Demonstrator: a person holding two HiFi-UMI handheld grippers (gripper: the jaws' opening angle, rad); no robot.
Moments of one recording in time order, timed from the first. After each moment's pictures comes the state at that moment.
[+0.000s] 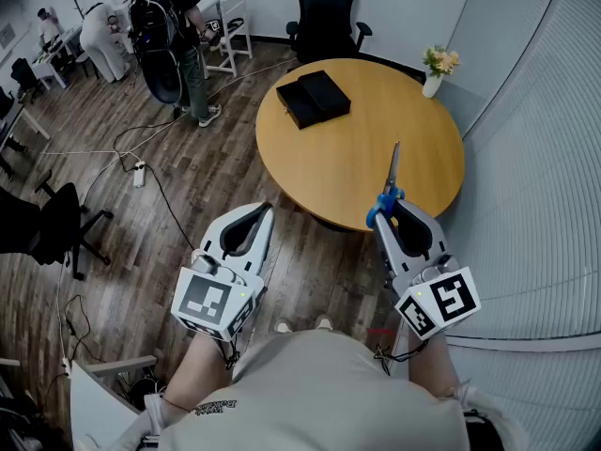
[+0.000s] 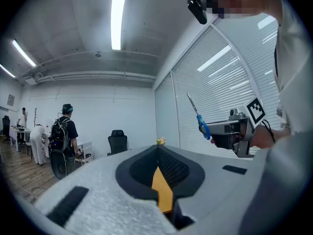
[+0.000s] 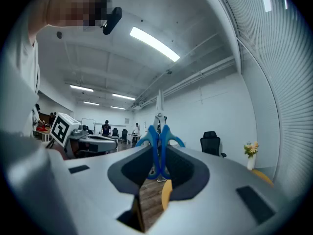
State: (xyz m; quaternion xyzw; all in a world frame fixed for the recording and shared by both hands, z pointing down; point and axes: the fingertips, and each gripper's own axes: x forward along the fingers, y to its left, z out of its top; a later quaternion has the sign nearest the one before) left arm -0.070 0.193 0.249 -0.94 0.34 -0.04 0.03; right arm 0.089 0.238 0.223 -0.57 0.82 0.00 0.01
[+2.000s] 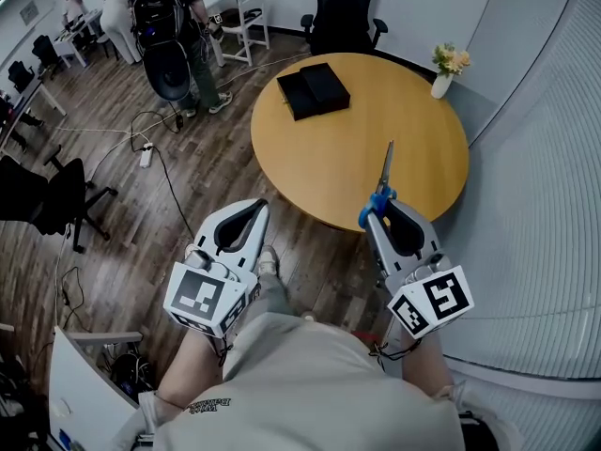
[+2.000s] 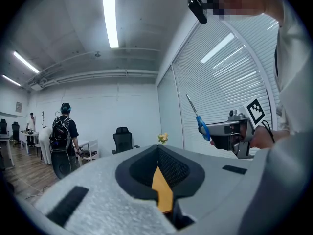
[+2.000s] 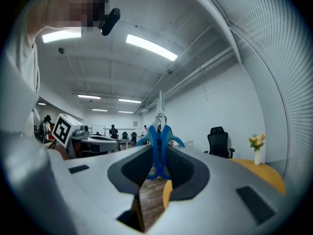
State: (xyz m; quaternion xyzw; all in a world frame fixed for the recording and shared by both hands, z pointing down) left arm 0.005 0.217 0.269 -0.92 0.38 -0.06 0.03; right arm 0.163 0.248 0.256 -0.52 0.85 -0.01 0.03
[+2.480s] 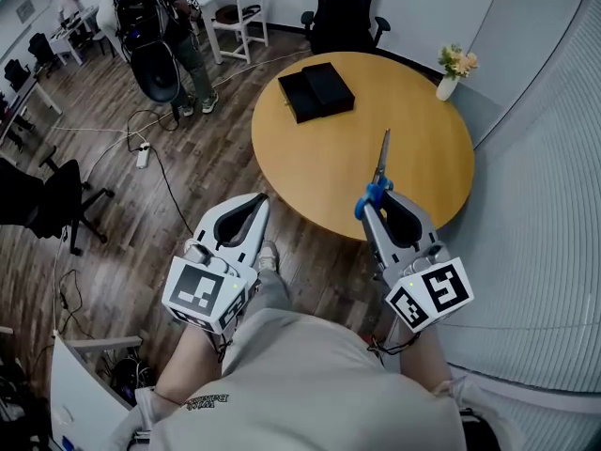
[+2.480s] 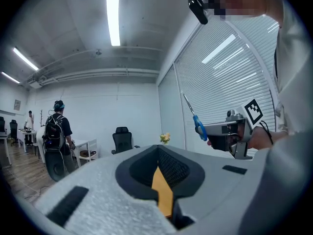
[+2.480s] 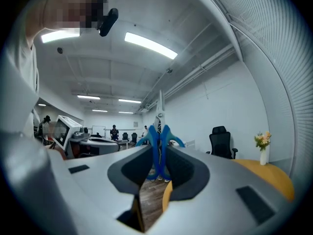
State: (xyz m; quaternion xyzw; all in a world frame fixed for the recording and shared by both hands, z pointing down) left arm 0.001 0.162 0.278 -0.93 0.37 -0.06 0.03; right arm 0.151 0.188 0.261 -0.51 0.86 -0.02 0.04
